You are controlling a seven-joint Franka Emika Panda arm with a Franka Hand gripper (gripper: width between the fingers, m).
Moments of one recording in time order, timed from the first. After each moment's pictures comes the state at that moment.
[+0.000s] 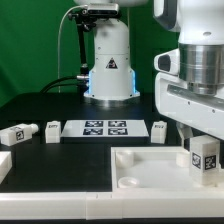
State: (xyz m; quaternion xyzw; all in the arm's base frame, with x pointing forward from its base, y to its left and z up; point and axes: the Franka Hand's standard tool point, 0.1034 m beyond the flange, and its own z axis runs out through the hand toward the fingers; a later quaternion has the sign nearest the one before) arm 0.630 0.121 0.069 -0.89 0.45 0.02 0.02
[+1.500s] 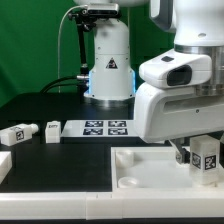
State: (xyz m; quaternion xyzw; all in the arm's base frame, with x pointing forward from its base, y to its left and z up) arm 0.626 0.116 0.067 -0.99 -0.14 0.01 0.02
